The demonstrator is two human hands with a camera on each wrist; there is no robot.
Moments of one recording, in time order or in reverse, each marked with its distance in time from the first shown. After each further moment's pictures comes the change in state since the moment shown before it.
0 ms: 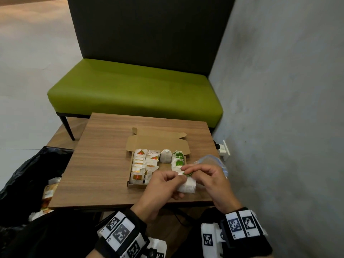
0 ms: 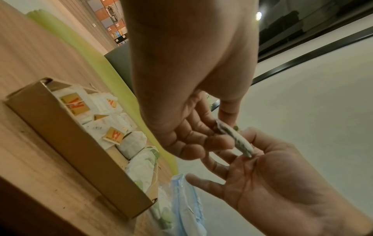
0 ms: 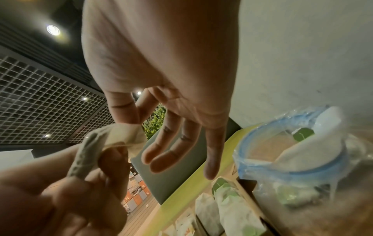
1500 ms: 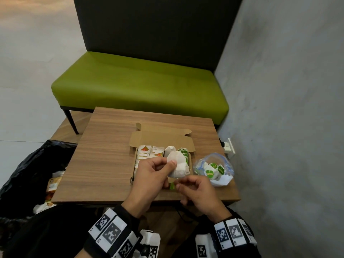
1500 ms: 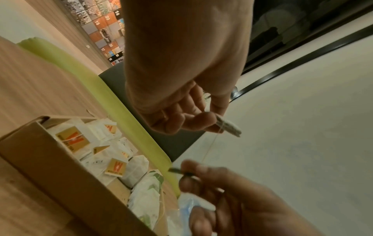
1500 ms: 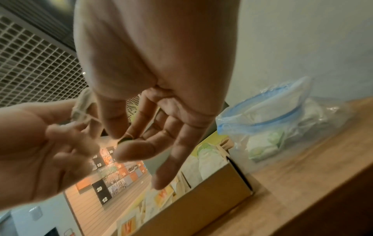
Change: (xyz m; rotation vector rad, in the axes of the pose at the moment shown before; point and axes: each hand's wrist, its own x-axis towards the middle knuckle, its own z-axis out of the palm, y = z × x) left_hand 0.005 0.005 -0.026 0.008 0.219 0.272; right_hand -0.005 0.036 0.031 -0.046 -0.155 0.196
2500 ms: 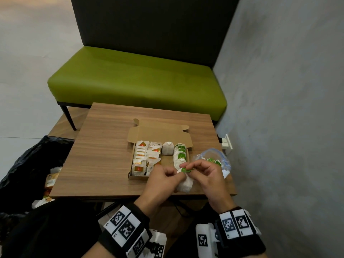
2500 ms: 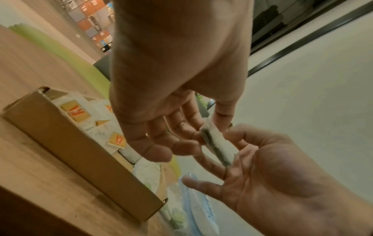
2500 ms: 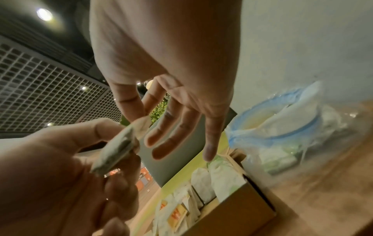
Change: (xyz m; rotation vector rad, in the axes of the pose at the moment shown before) left_hand -0.008 -0.015 0.021 0.267 -0.126 -0.231; right_hand -0.002 -0.013 -0.016 0.167 0.213 -0.202
